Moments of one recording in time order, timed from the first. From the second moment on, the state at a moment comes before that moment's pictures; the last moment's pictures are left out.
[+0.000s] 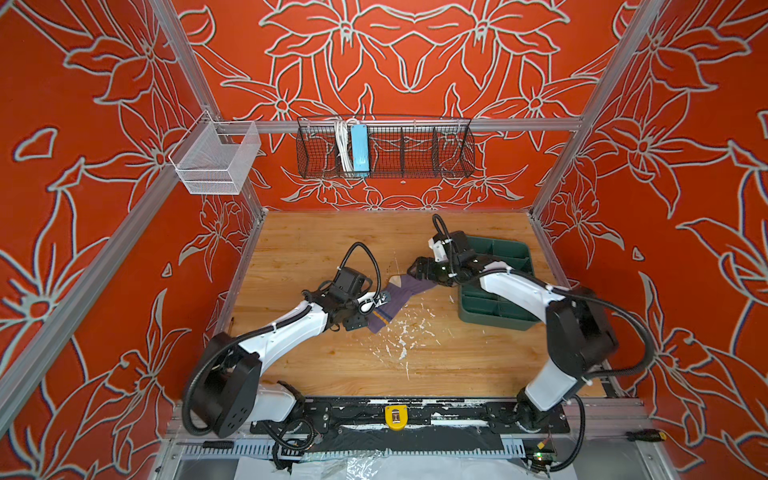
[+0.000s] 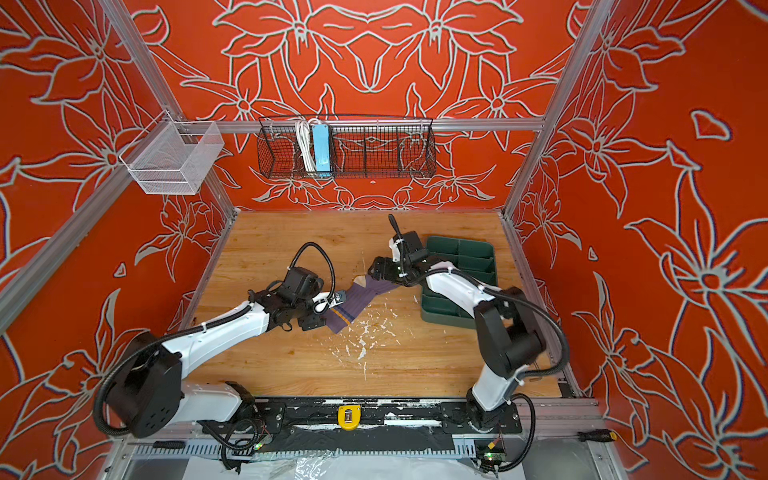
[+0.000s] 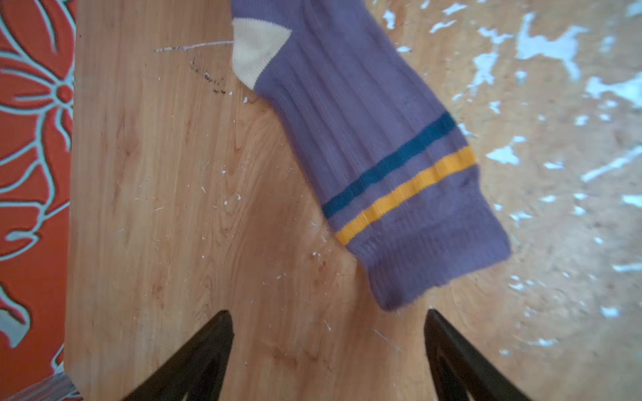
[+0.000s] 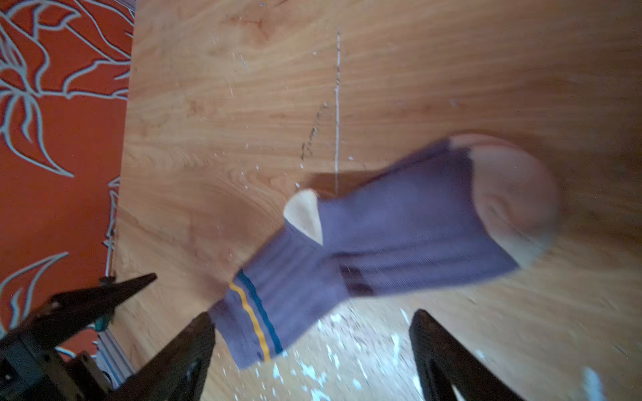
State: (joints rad) left arm -0.50 1.40 0.80 -0.37 -0.07 0.79; right arm 0.48 1.76 1.21 -0.28 -0.32 0.63
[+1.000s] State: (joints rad) left arm -0.77 1.61 0.93 -0.42 -0.18 0.45; right arm 0.49 2.17 1.55 -0.24 -0.28 0.61
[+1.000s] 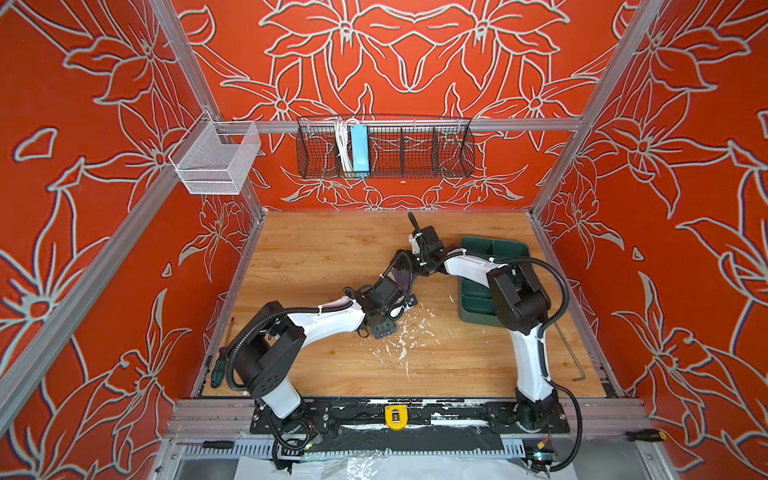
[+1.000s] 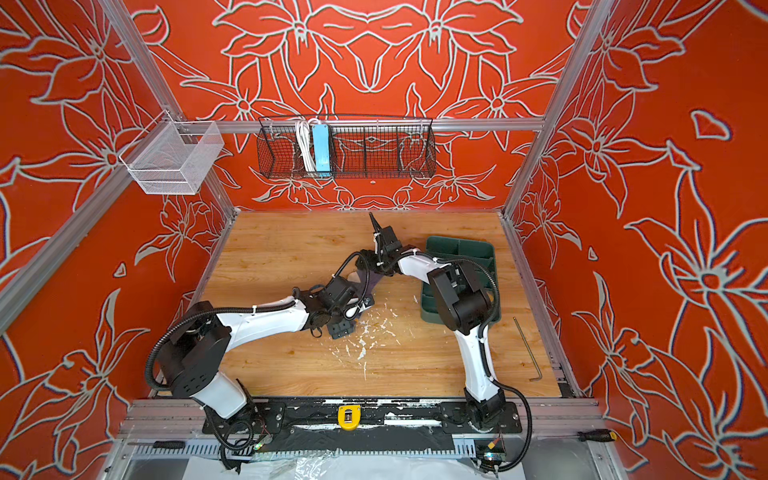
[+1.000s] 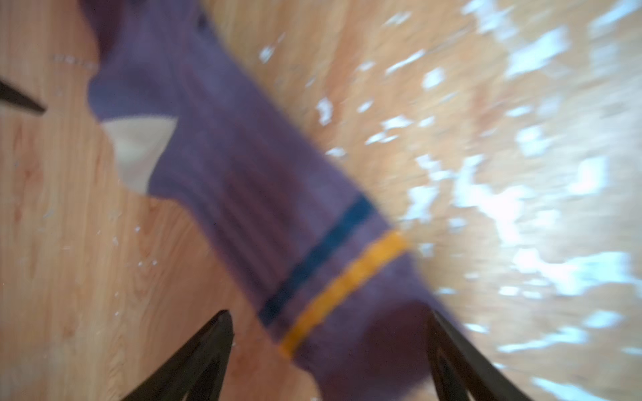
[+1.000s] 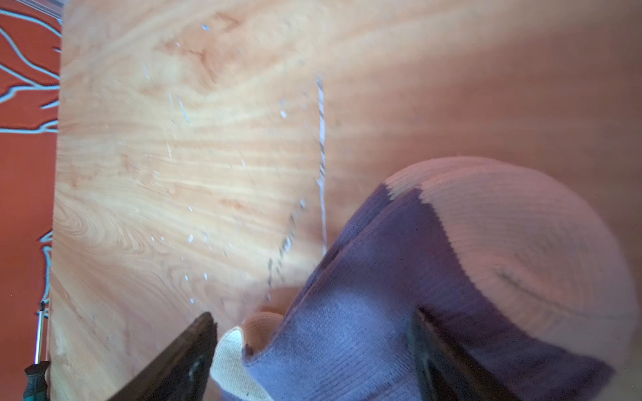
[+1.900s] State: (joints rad) left arm -0.44 0.77 0.83 -0.16 -0.02 0.30; right arm 0.68 1.38 0.94 -0.34 -0.06 -0.08
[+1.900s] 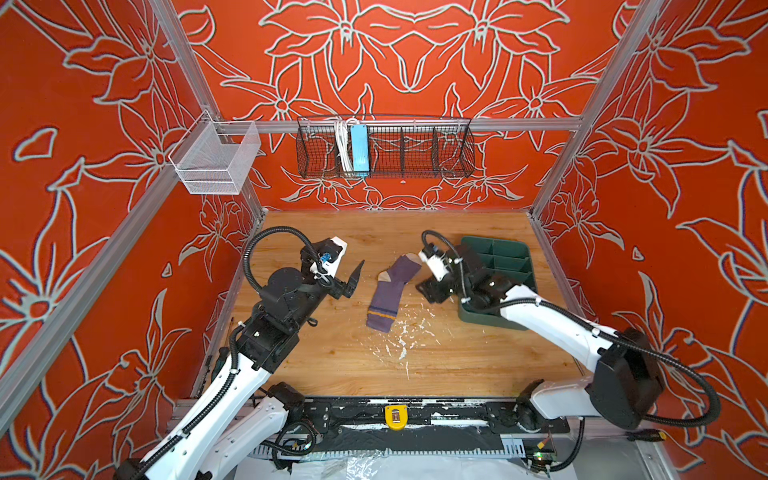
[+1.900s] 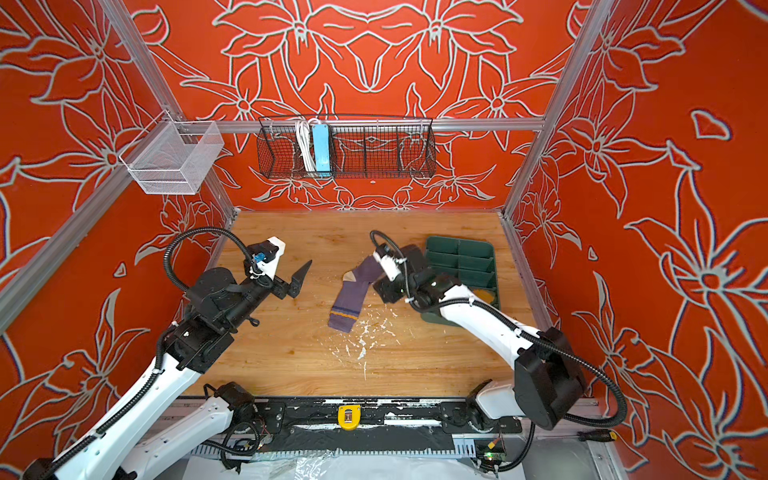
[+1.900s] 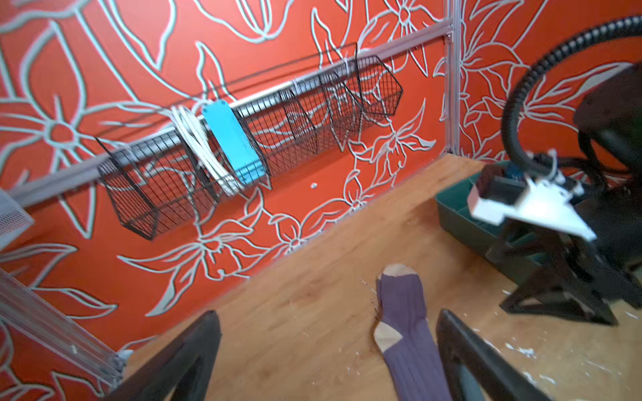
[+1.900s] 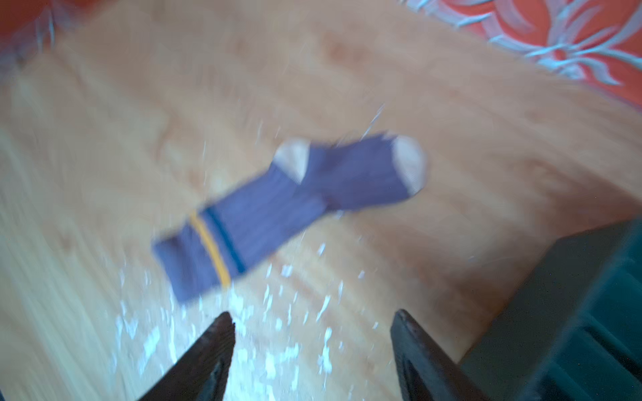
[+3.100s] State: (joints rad) left arm -0.44 0.78 0.83 -0.51 0.25 0.64; right arm 0.99 1.55 0.66 0.12 0.08 -0.16
